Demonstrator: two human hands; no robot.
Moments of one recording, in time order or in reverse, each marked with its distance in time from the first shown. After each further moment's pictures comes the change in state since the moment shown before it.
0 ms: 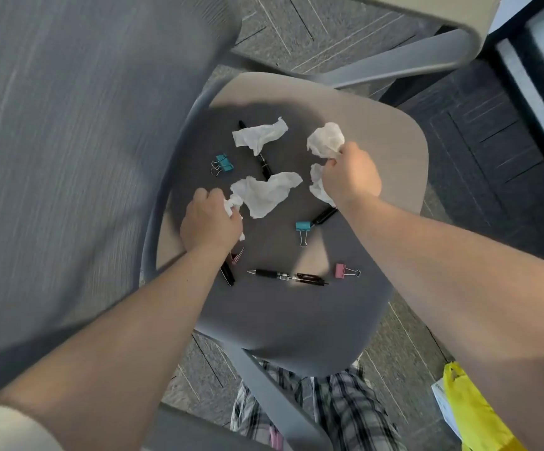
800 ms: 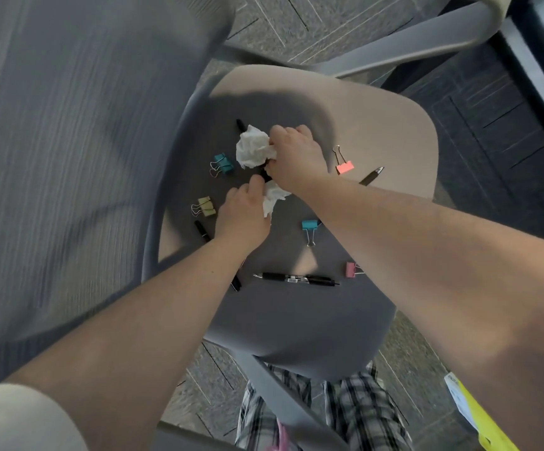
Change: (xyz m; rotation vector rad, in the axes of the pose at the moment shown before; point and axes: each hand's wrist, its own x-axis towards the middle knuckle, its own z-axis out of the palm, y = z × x) left_hand 0.014 0.023 0.022 -0.058 -0.157 0.408; right_hand 0.001 -0.059 0.043 -0.194 -0.053 -0.556
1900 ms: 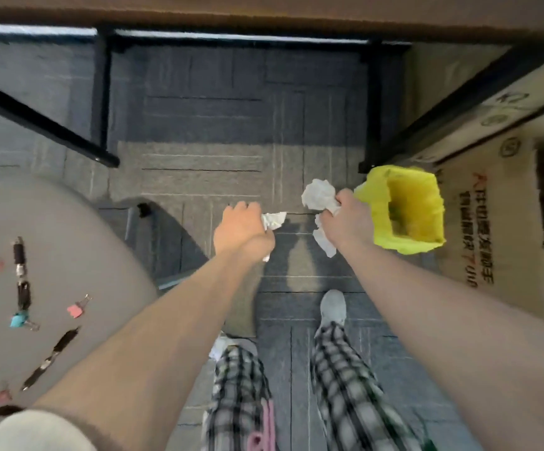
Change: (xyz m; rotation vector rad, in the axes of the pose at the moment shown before) left_hand -0.218 0.403 0.251 0.578 -0.399 0.592; right_hand -0.551 0.360 0.009 0.676 0.546 1.312
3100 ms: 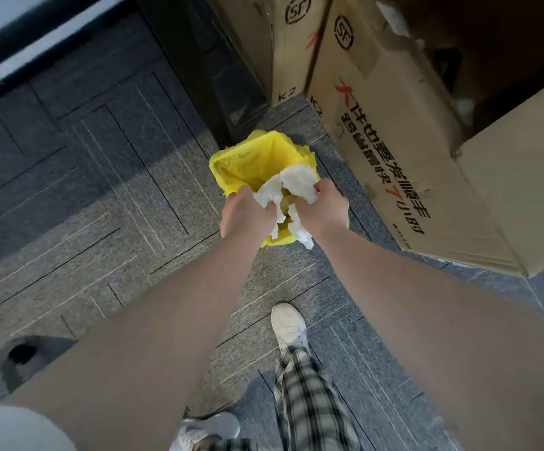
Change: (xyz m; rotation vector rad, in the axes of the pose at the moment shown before) left_hand 0.151 0.354 0.255 -0.061 -0.222 0.146; right_hand 0.182 0.341 -0.050 0.447 0.113 0.542
